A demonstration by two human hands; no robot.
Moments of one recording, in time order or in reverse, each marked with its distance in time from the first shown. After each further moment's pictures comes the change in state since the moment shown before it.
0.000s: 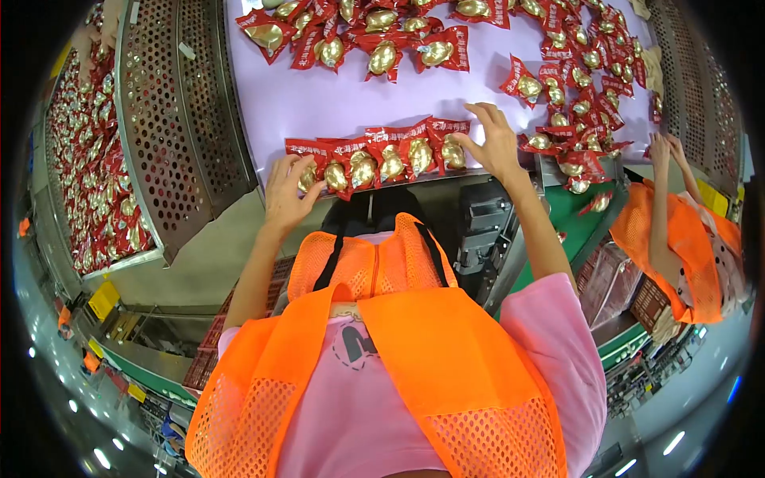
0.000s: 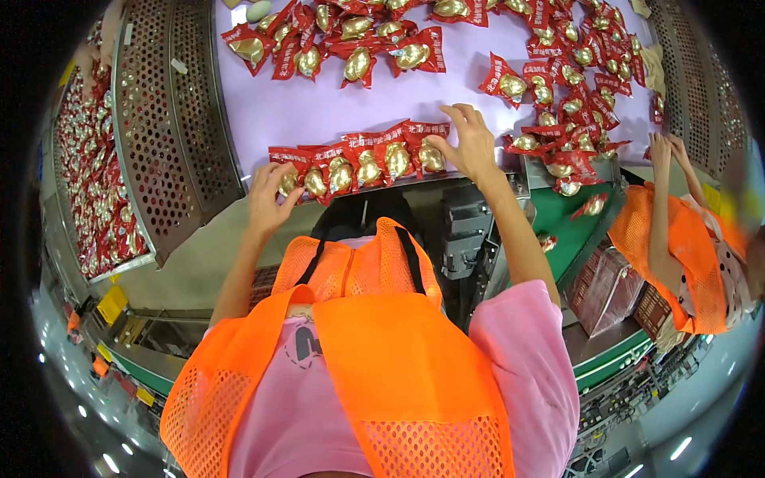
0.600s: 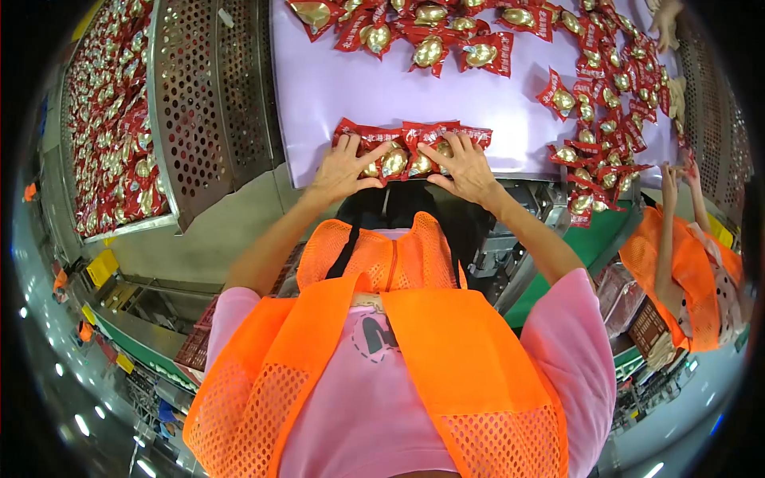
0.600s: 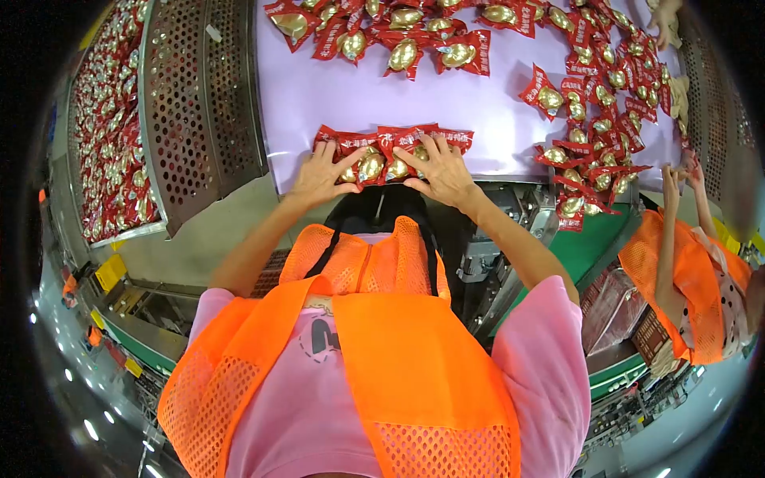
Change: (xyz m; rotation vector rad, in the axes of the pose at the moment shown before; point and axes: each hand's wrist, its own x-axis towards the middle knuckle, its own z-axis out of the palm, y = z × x) left_hand 0.013 -0.005 0.042 0.350 -0.327 0.206; right_hand -0.026 -0.056 0.076 -0.244 -0.303 -0.399
